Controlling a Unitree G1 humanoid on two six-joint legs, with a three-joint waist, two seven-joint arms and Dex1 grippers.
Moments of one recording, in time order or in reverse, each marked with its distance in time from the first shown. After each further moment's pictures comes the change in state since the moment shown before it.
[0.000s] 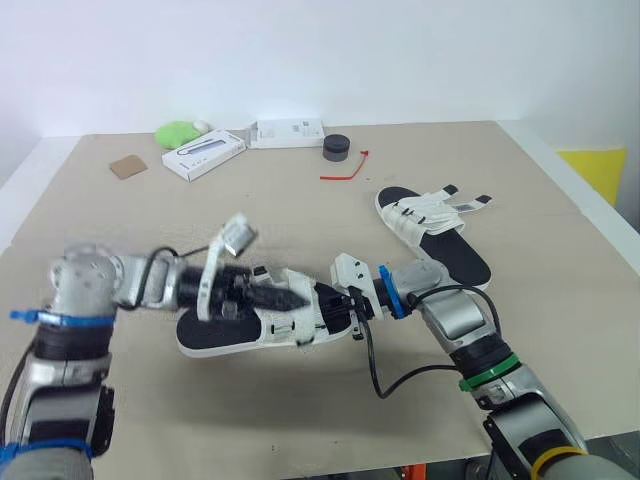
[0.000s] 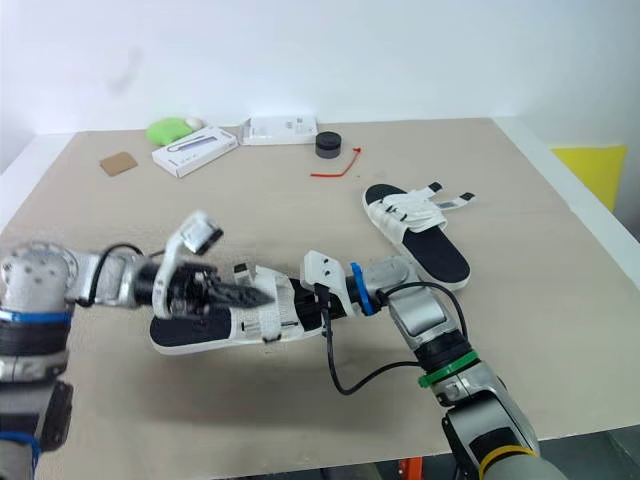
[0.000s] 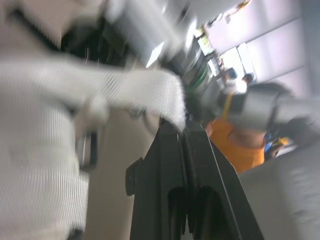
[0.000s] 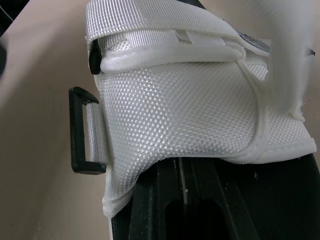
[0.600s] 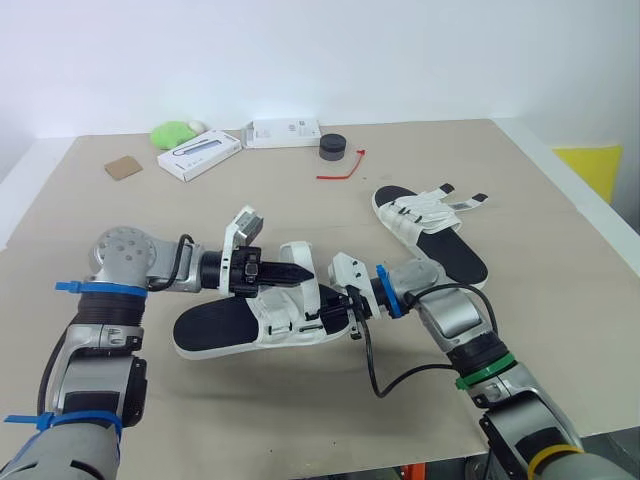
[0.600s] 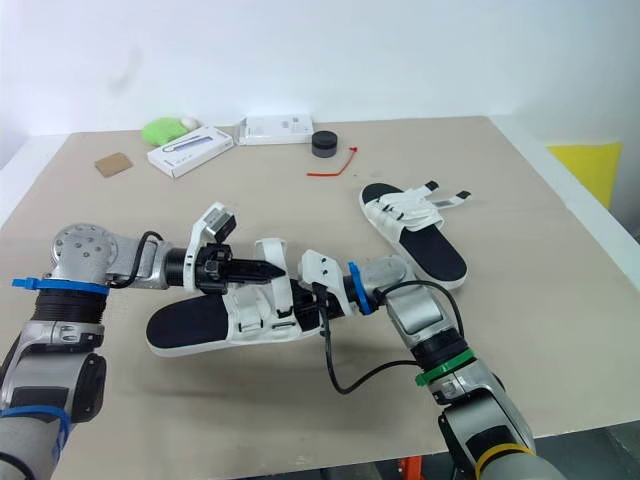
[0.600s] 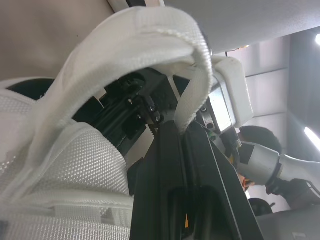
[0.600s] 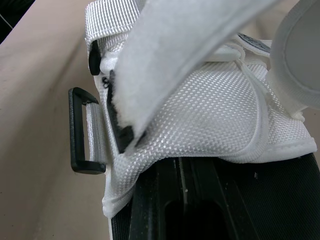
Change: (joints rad) left arm -0.101 -0.123 -0.009 0.295 0.231 0.020 -0.040; right arm -0.002 0.007 0.000 0.006 0.000 -0.004 0.002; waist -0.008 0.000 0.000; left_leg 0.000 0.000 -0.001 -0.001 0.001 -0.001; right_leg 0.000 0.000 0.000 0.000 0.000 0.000
